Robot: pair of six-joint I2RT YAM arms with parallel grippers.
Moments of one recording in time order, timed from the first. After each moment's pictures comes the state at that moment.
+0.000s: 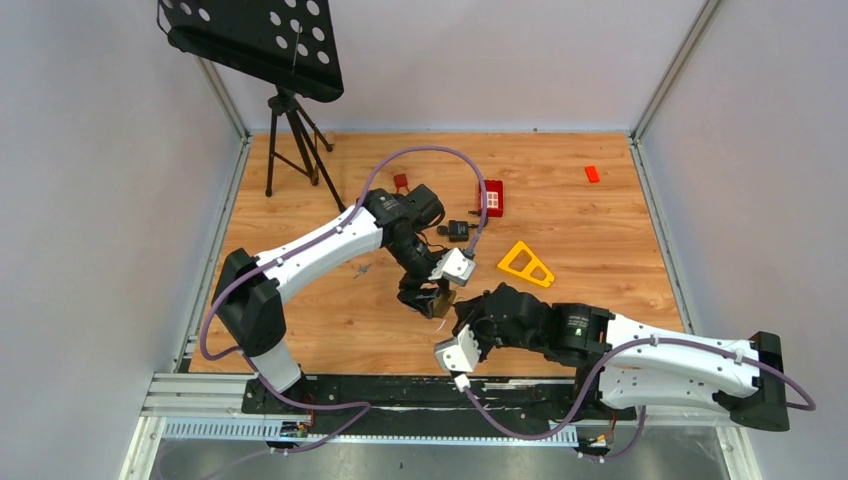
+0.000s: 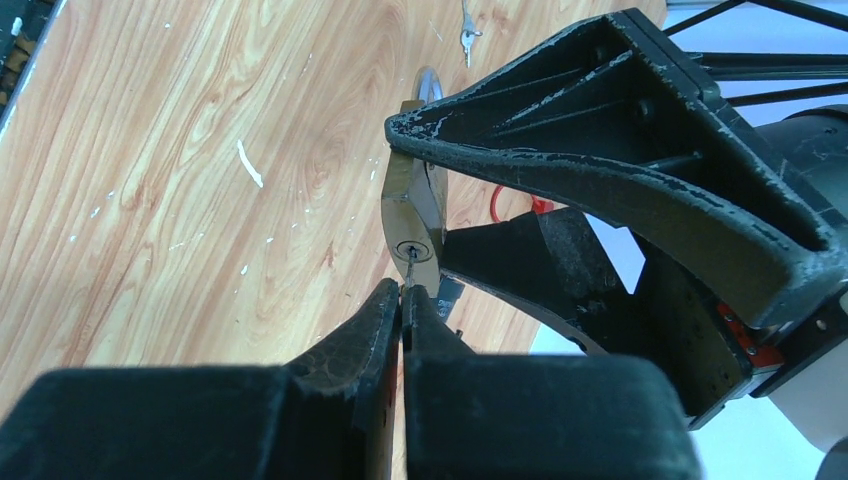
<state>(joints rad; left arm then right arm) -0.82 1.68 1.48 -1.16 0.80 1.09 1.28 0.91 0.77 -0.49 0.08 -1.15</state>
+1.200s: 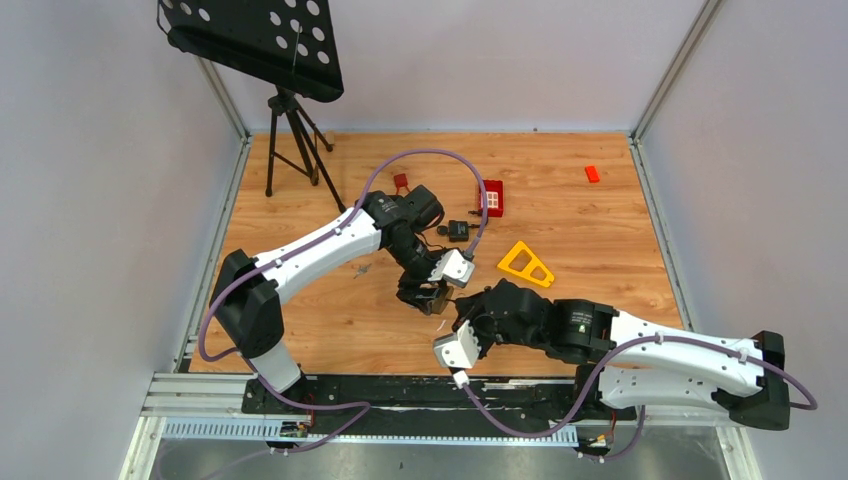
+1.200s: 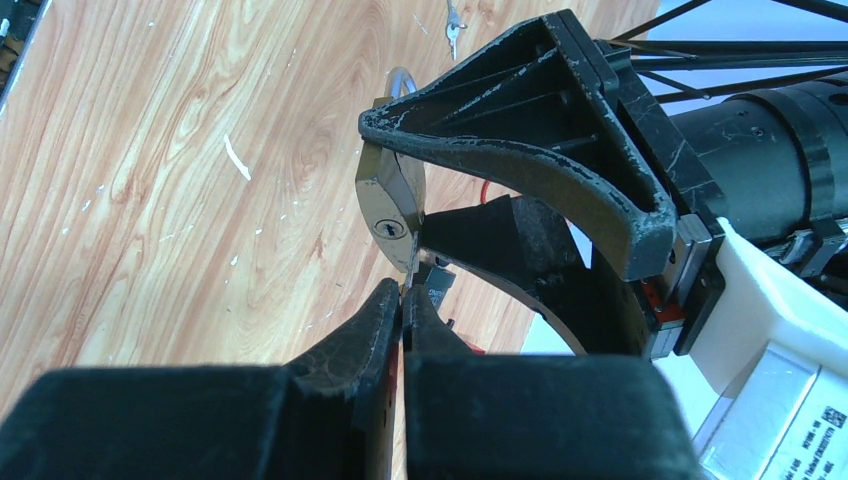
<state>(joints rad) -0.82 1.67 1.44 -1.11 0.72 1.09 1.29 0.93 0.84 -0.55 0.11 -1.13</state>
